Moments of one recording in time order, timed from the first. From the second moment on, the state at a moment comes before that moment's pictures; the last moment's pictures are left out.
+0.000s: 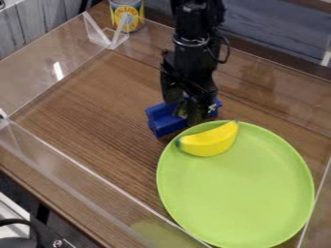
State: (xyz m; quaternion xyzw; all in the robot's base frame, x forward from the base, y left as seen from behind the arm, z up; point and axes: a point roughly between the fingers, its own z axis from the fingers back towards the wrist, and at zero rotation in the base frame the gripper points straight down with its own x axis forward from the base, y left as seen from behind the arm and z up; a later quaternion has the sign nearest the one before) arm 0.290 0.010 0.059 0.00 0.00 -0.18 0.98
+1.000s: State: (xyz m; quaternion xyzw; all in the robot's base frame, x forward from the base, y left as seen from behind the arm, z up) arm 0.295 0.010 0.032 -0.01 -0.01 -0.20 0.98
